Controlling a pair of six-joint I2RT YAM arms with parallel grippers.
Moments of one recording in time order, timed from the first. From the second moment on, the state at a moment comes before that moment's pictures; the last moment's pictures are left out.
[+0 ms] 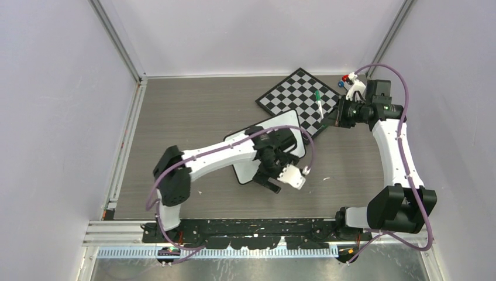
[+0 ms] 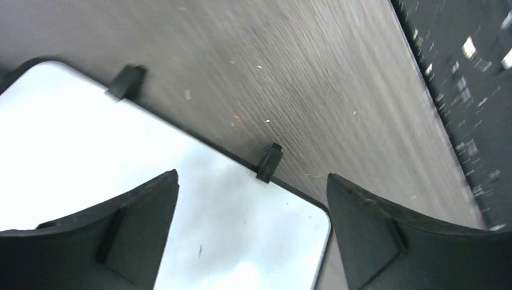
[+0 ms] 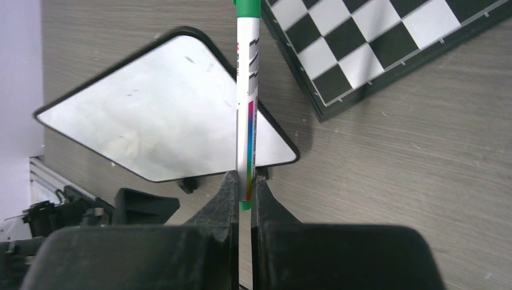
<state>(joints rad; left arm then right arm) -1.08 1.93 1.65 -1.04 0.30 1.17 -0.13 1.34 1.28 -0.83 -0.57 0.08</state>
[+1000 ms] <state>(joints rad) -0.35 1.59 1.66 -0.66 1.17 -0.38 0.44 1.35 1.66 -1.27 -0.65 -0.27</state>
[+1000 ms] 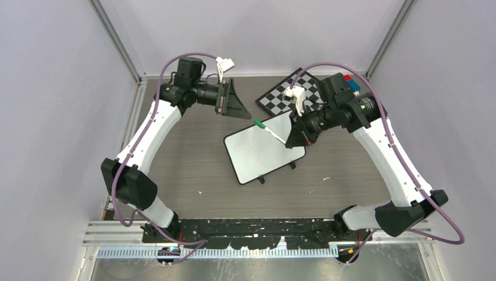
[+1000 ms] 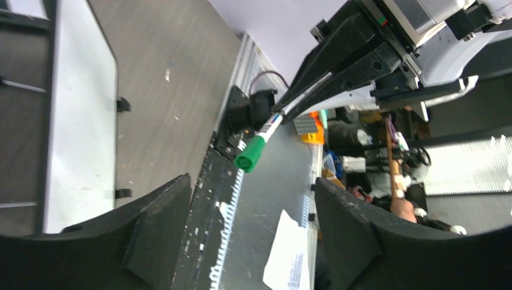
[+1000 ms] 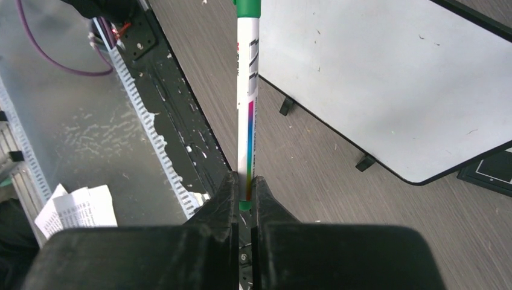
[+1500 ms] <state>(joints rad) -0.50 1.62 1.65 -0.75 1.21 -0.36 0.53 1.31 1.66 -1.29 -0.55 -0.29</state>
